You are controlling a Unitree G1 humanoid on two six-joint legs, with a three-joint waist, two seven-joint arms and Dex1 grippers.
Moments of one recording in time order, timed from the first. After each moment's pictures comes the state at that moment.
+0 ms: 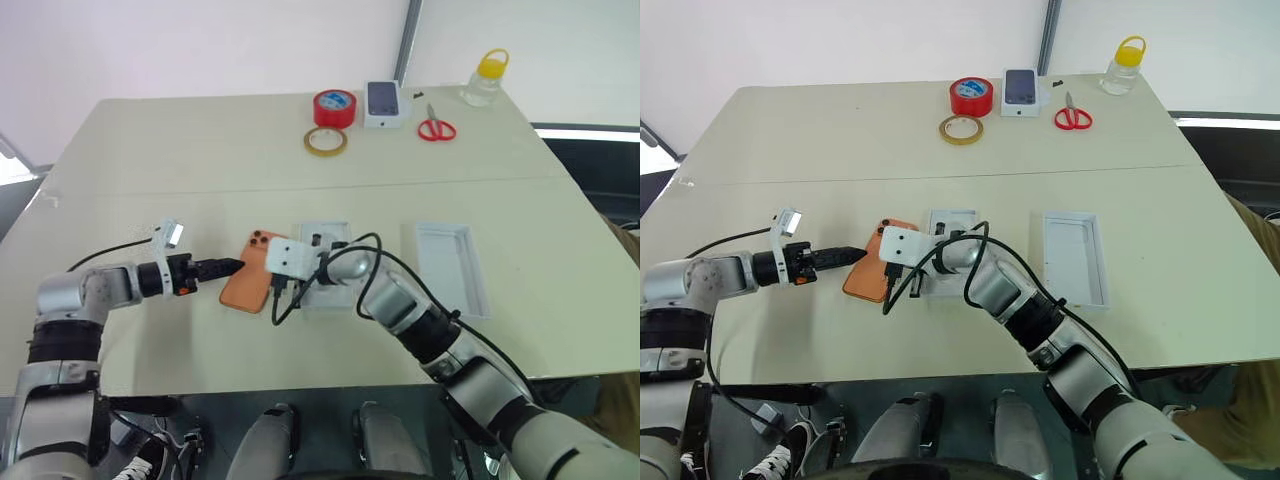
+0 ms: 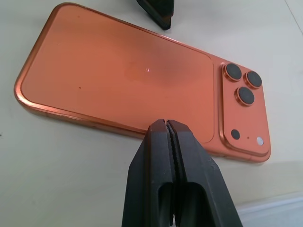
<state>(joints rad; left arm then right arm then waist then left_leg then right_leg) -0.53 0.71 0.08 0.39 -0.59 1.02 -1.04 -0.75 -0.16 0.60 0.19 -0.27 0.47 0.78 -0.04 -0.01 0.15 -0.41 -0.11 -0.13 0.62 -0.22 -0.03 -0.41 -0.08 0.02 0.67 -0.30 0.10</state>
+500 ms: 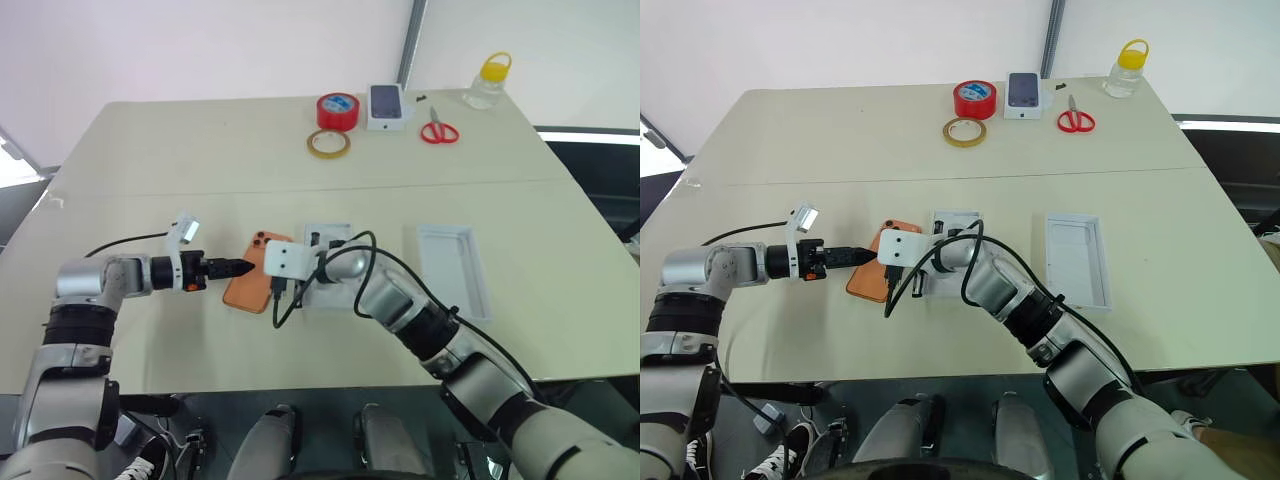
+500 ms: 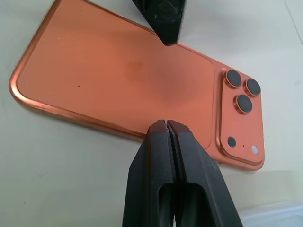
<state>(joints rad) -0.59 0.69 0.03 0.43 -0.52 1.03 -1.09 -0.78 -0.19 0.62 0.21 -0.30 0.46 0.82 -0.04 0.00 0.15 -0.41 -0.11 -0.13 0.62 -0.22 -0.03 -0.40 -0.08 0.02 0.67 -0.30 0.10</state>
